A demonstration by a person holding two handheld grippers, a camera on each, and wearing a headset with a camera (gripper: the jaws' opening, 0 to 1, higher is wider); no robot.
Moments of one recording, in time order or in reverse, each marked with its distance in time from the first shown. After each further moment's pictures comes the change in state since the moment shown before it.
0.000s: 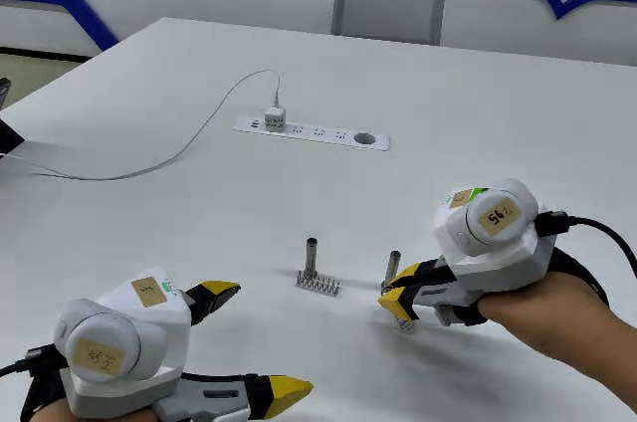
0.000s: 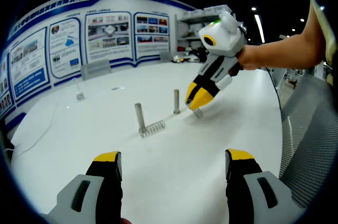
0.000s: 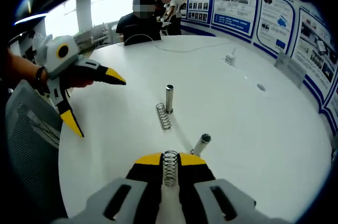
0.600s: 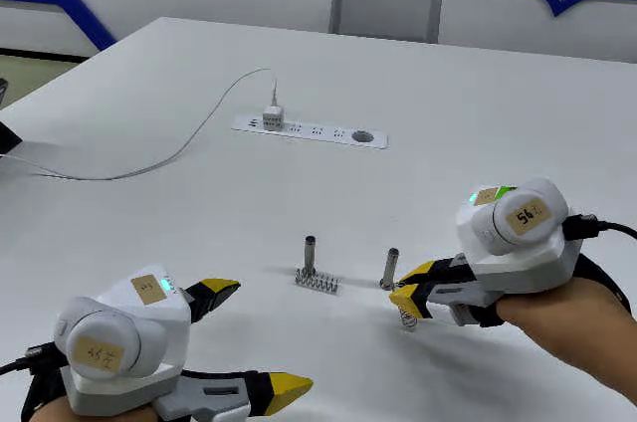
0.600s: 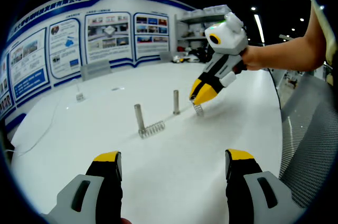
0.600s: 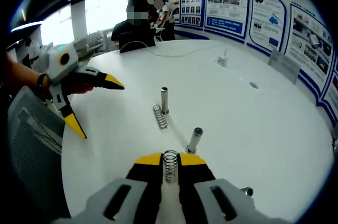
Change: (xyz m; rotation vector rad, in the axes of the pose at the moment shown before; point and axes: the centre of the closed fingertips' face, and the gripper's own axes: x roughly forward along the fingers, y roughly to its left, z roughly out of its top) left arm 0.001 -0.001 0.001 0.005 -0.001 -0.001; right arm -0.014 -0.003 -0.002 0.052 -0.047 -0.026
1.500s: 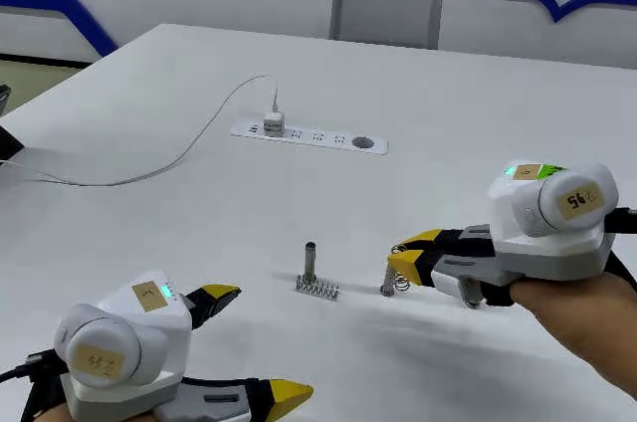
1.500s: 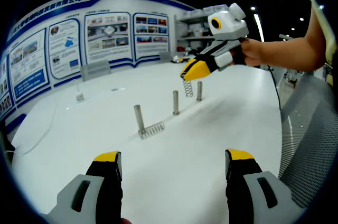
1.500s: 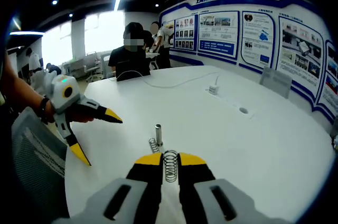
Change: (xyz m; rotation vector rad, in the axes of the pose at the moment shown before) left arm -0.001 -0.001 0.001 0.004 0.002 0.000; right arm -0.023 -0.010 0.052 0.013 -0.218 -0.046
